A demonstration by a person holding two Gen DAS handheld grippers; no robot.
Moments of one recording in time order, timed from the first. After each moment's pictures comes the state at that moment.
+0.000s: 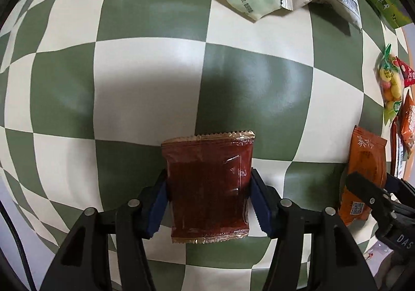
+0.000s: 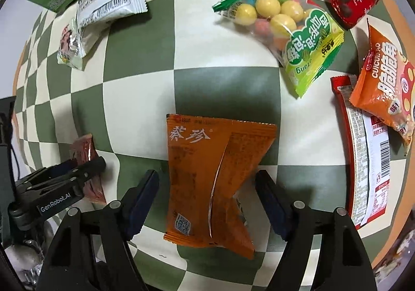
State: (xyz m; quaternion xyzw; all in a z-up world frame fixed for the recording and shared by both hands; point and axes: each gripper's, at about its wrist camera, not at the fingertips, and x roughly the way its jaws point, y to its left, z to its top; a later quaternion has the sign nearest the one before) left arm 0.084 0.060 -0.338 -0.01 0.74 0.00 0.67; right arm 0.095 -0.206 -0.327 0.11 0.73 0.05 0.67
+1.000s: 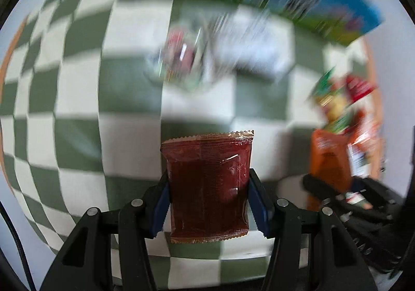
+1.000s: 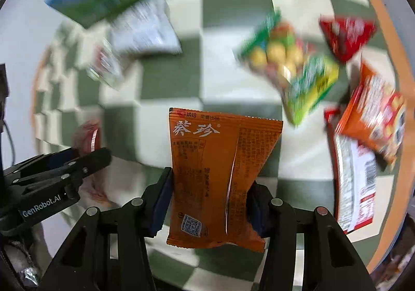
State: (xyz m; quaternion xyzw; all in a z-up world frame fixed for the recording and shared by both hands) left arm 0.148 -0.006 -0.230 -0.01 0.69 -0.07 0.72; right arm 0.113 -0.196 -0.274 0.14 0.68 0.10 0.71
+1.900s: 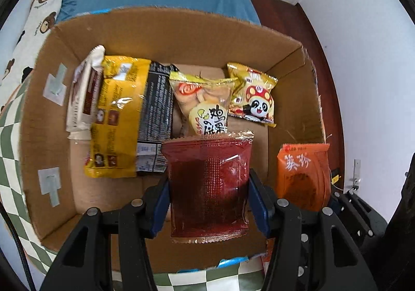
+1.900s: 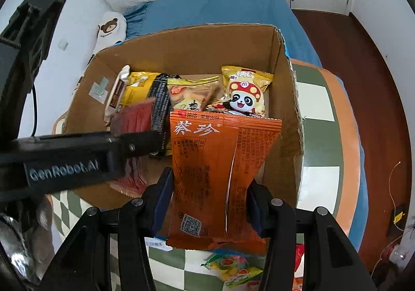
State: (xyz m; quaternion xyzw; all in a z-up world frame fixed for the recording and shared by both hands) left arm 0.402 -0.106 -0.180 -0.02 0.68 -0.13 0.72; right arm 0.360 -0.261 -0.172 0.11 0.61 0.09 0.78
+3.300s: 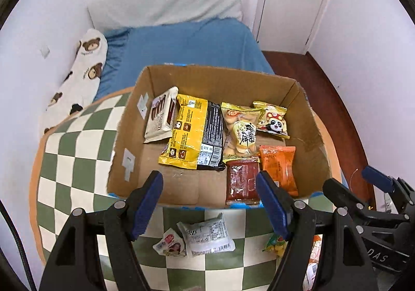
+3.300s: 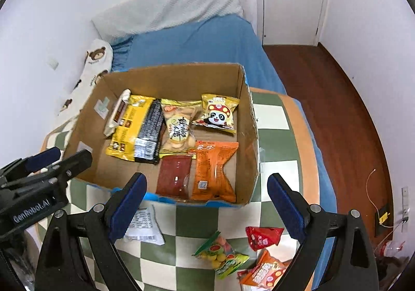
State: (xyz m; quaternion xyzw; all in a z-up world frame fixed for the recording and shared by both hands) left arm 0.286 -0.049 -0.085 0.02 0.51 -0.06 0.86; right arm 0.274 -0.255 -0.098 0.07 0.51 0.01 0.86
